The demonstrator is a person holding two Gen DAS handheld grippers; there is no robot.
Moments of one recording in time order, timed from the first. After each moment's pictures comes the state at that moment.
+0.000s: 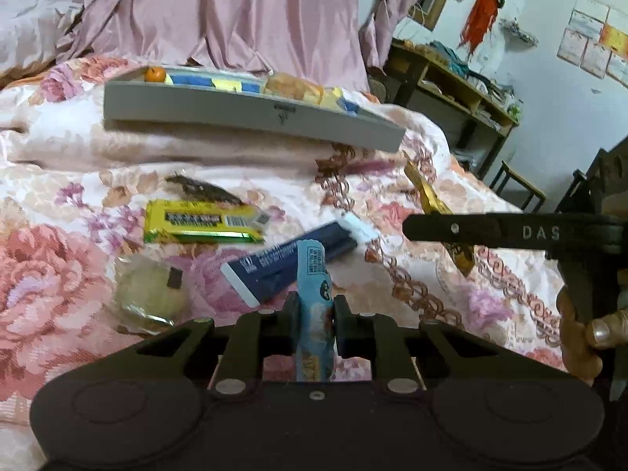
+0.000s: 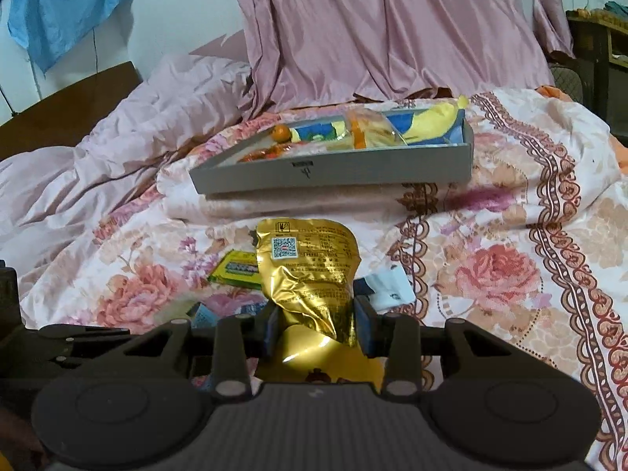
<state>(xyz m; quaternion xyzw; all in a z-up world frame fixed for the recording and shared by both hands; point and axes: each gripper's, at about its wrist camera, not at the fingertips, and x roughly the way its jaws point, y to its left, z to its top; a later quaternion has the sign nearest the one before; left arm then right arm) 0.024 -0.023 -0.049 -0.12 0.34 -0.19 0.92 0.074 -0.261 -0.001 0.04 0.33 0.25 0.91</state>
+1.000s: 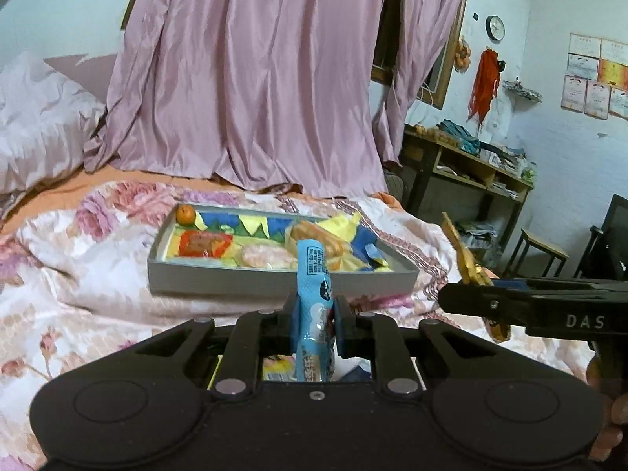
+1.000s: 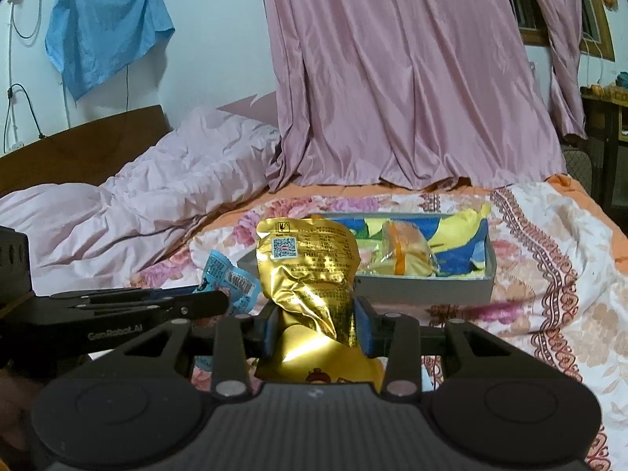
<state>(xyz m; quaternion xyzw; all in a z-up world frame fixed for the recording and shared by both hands) 0.036 0.000 0.054 -0.09 0.22 -0.14 0.96 0.054 -0.237 0.084 0.03 0.23 0.26 0.94</state>
